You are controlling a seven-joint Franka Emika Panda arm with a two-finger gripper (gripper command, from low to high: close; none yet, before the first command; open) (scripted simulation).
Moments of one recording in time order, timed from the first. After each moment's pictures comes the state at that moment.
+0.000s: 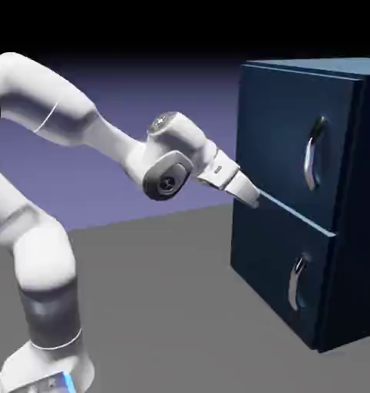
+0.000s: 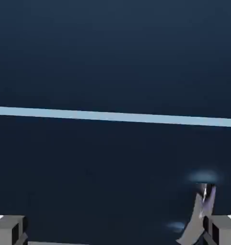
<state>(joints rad) 0.03 -0.58 -0.02 -2.80 -0.05 3.03 0.78</state>
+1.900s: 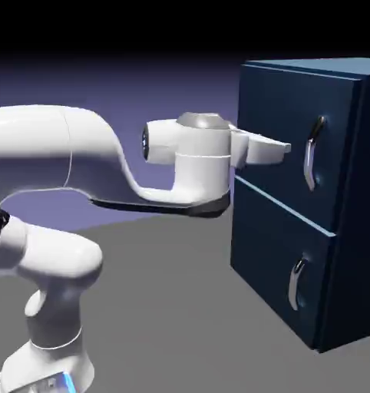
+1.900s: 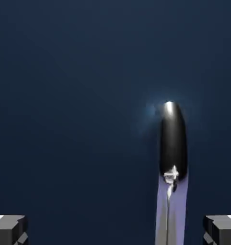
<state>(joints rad) 0.84 -0.94 -0.95 -2.42 -2.53 2.90 2.59</state>
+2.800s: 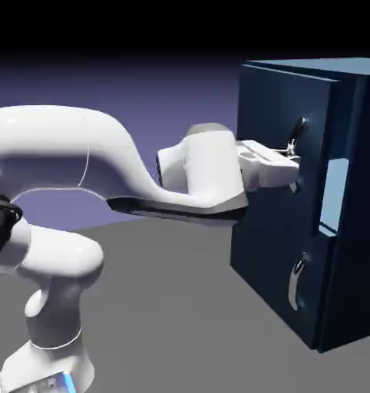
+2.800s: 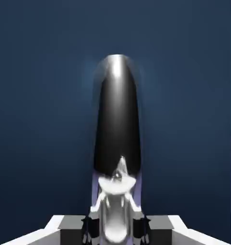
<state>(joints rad) 0.73 -0.87 -0.86 -2.52 -2.71 2.67 2.90</state>
